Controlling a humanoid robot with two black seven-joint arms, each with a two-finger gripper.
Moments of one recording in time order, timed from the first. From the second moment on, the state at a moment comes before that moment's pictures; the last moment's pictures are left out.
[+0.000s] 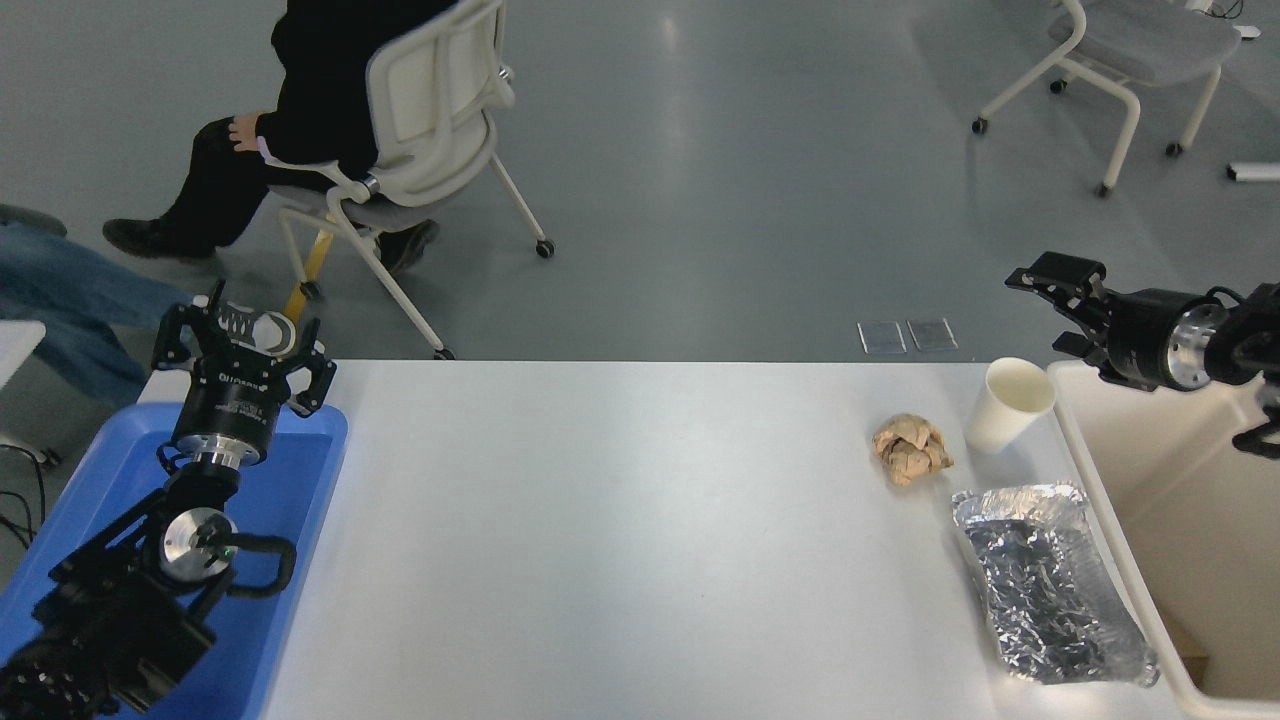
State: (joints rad) left arm -0.57 0.28 -0.89 -0.47 -0.07 -0.58 -0.50; right arm 1.66 -0.56 -1.29 0.97 0.06 0.24 0.39
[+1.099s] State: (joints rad) left arm -0.56 0.28 -0.89 -0.47 -0.07 -0.58 -0.50; right arm 2.33 -0.22 -1.56 1.25 0.02 0.78 0.11
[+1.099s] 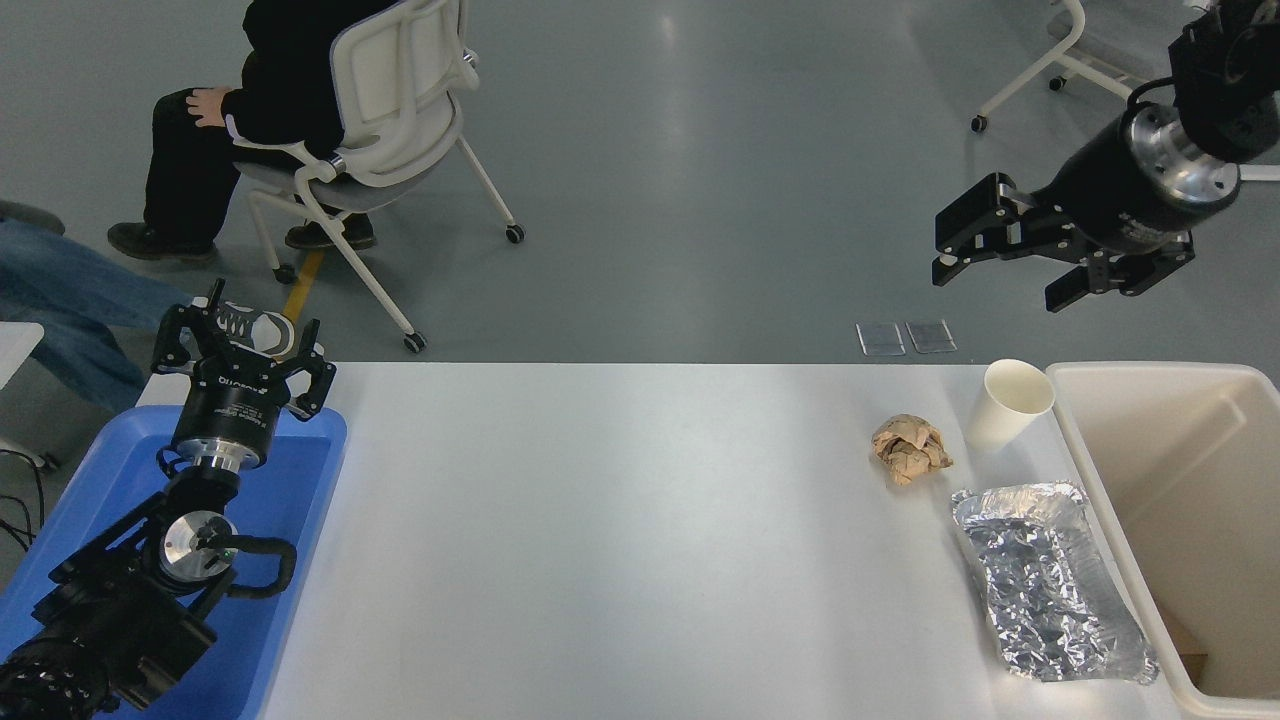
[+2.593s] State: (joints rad) left arm -0.56 0.28 -0.89 -0.47 -0.07 -0.58 -0.50; right arm 1.67 -0.36 -1.37 0.96 0.01 0.20 -0.05
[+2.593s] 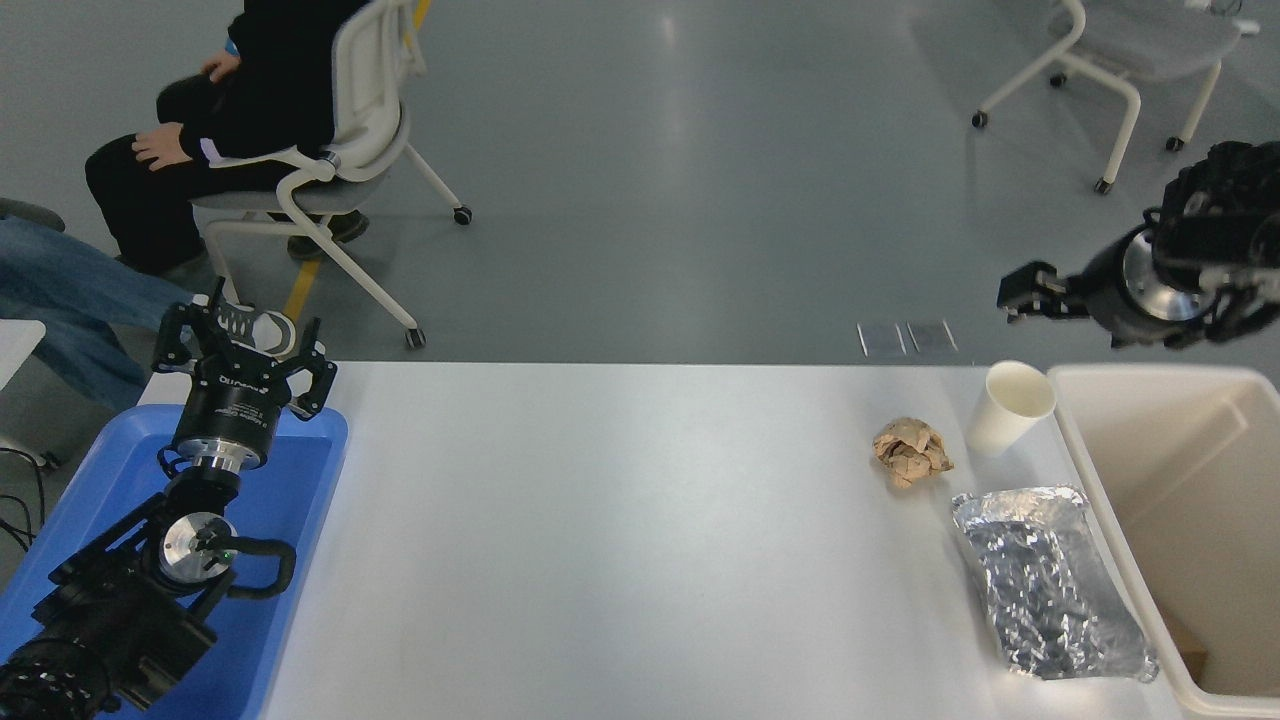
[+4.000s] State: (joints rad) left arm -0.56 0.28 -0.89 -0.47 -0.07 -0.58 -0.50; right arm 1.05 -0.26 -1.02 0.32 0.03 0.07 -0.07
